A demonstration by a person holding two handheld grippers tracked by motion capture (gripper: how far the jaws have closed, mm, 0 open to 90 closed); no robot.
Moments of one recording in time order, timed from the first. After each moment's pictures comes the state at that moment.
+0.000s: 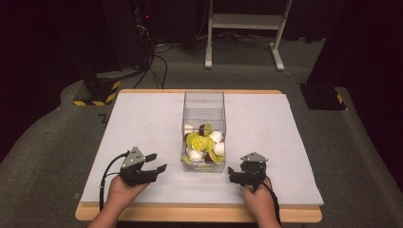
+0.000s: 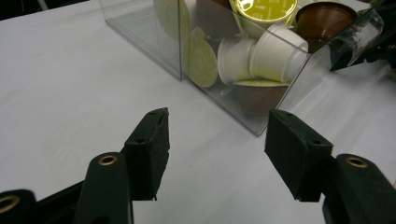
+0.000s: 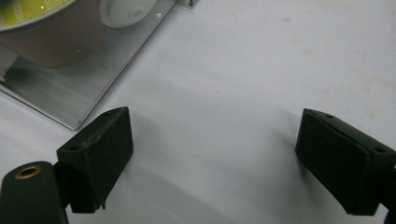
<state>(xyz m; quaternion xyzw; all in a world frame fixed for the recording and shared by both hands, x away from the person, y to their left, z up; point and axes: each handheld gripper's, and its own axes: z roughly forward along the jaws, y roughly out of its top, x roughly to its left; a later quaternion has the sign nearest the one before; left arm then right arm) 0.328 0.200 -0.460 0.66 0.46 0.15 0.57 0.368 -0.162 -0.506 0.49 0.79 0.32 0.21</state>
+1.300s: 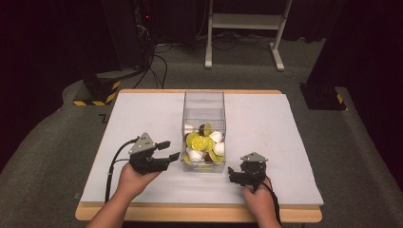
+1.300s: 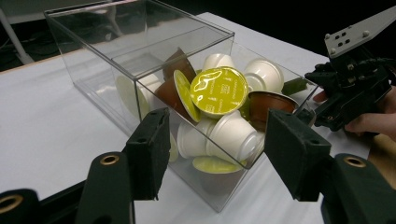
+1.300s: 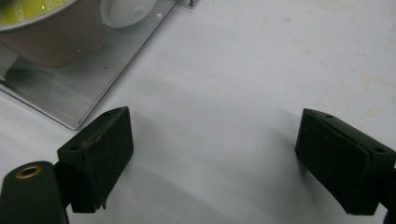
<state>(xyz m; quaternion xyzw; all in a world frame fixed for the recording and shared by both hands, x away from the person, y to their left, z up) 0.344 0.165 -0.411 0.64 0.43 0.12 0.62 0.368 -0.162 -0.506 0.48 0.79 0.32 0.21</state>
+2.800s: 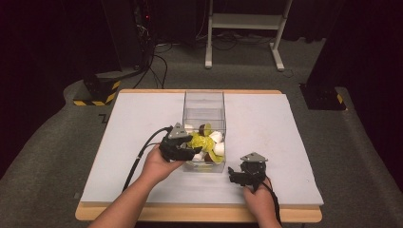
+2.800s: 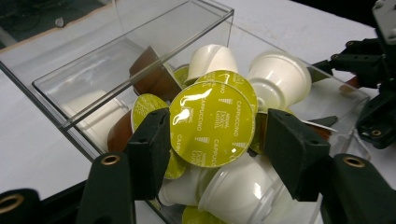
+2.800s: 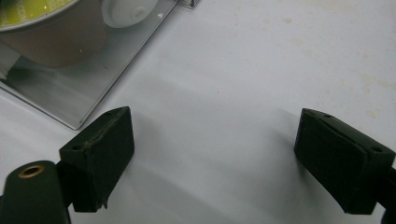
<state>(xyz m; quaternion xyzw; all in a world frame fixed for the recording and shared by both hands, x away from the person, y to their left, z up) 0.396 0.094 -0.425 0.71 0.43 0.12 0.55 0.367 -0.162 -0.506 0.48 0.79 0.32 0.21</state>
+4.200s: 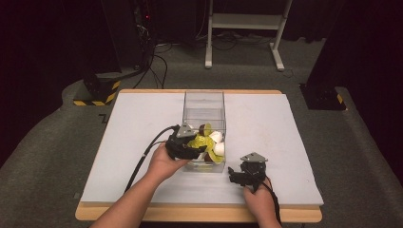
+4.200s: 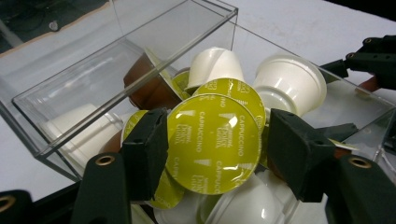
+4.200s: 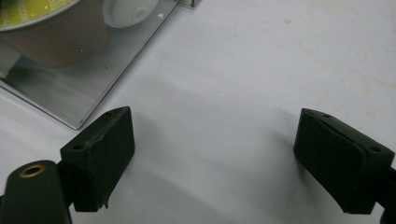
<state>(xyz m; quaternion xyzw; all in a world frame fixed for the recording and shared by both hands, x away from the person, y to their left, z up) 0.402 0.078 -0.430 0.72 0.42 0.13 0.54 0.367 -0.162 -0.506 0.48 0.79 0.32 0.21</state>
